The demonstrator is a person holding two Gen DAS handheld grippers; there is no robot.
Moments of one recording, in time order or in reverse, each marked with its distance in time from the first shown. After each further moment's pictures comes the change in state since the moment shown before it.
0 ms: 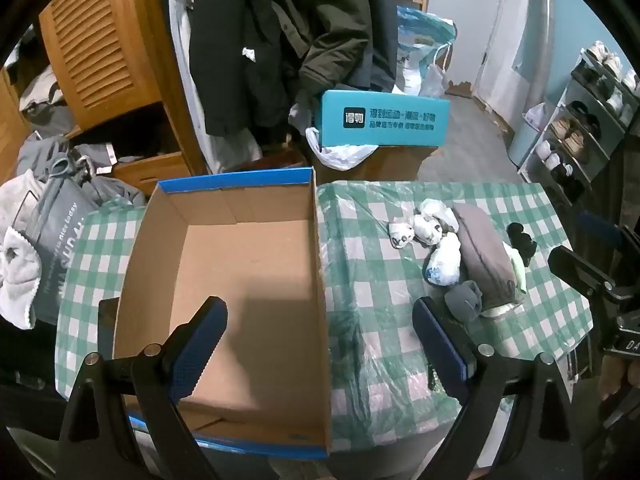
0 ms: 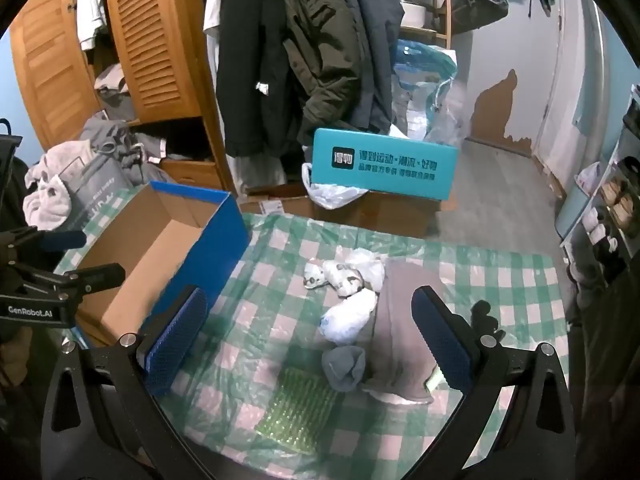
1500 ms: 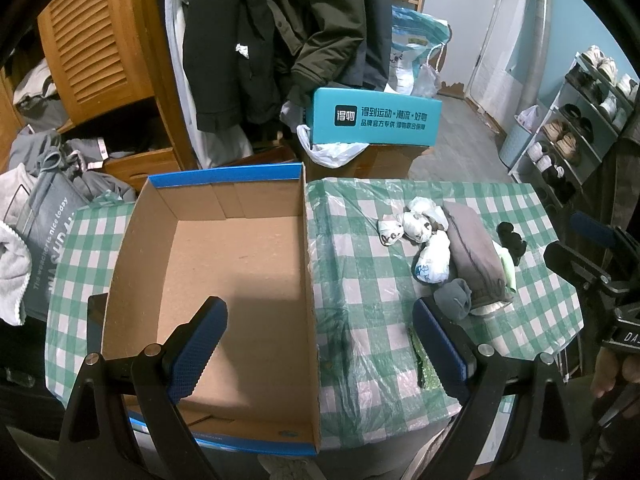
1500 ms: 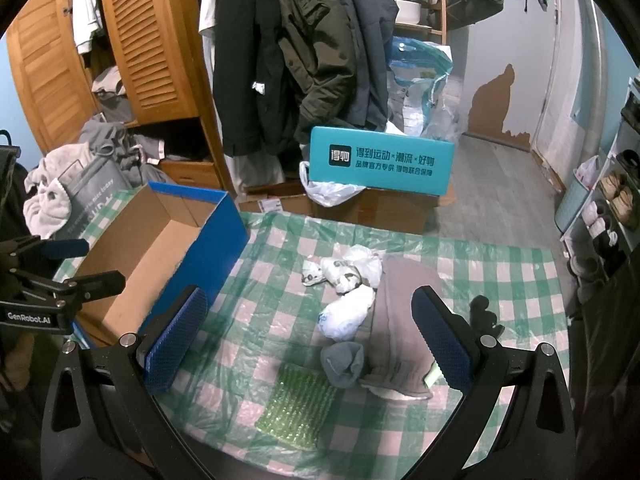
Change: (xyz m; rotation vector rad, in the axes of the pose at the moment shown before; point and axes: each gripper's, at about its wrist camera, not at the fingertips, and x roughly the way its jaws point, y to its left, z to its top) left arm 0.002 -0.006 -0.002 -0.009 0.015 -0.025; right arm -0.001 -0.004 -0.004 0.011 0.008 0.003
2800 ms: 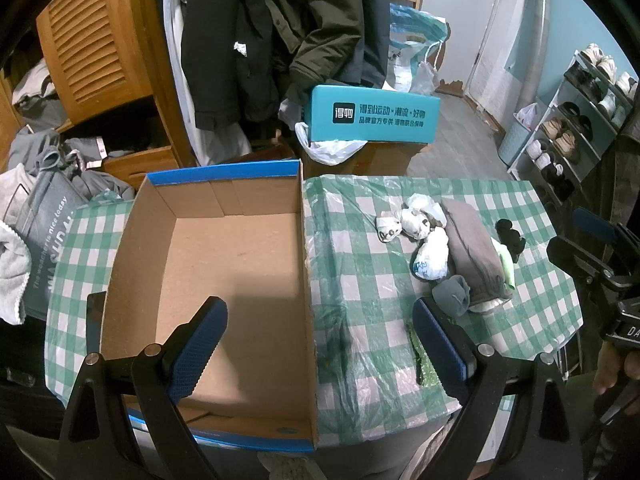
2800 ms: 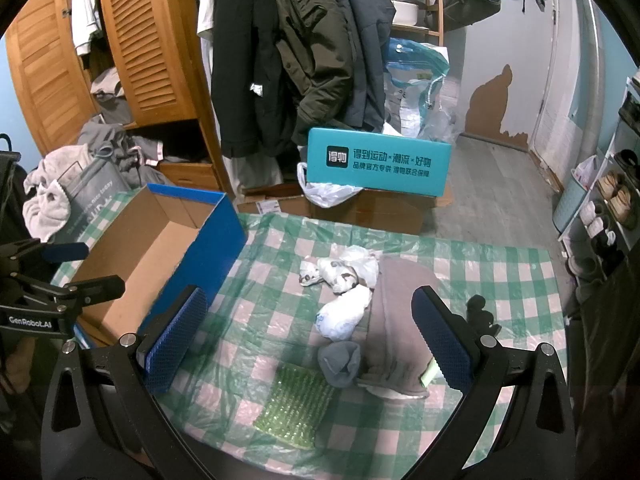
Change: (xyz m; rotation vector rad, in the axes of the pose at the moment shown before) left arm 0.000 0.000 0.000 -0.002 0.002 0.000; right arm -0.002 -0.003 0.001 0.001 -0.001 0.000
